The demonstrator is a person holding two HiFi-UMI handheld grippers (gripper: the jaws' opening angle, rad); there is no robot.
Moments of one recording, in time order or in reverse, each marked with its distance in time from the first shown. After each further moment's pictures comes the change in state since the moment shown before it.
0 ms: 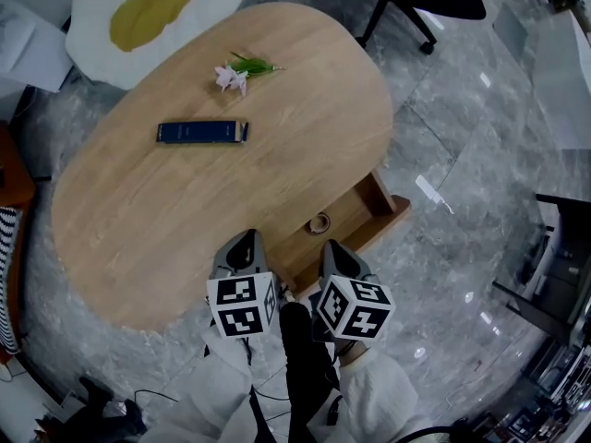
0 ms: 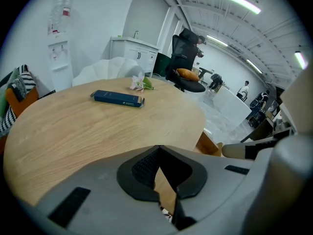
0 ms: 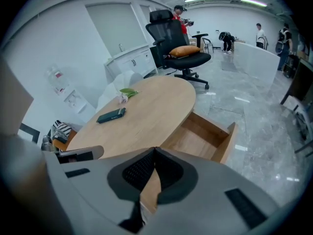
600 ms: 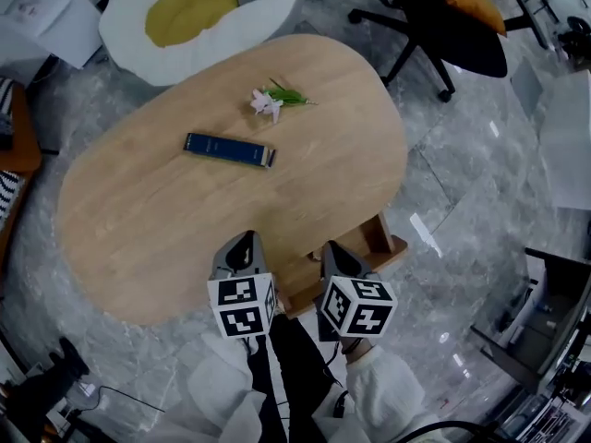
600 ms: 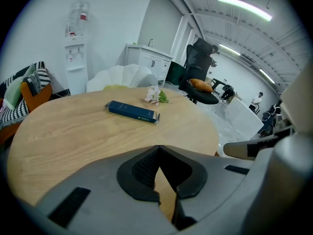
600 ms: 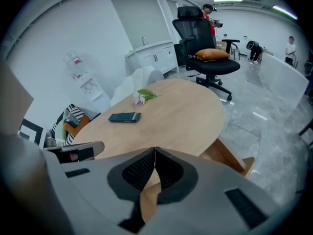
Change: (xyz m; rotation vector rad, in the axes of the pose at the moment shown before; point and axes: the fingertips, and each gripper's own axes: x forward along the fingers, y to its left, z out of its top) left arm 0.000 0.031 0.046 -0.113 -0.088 0.101; right arm 0.024 0.036 0.061 -0.225 0.041 0.113
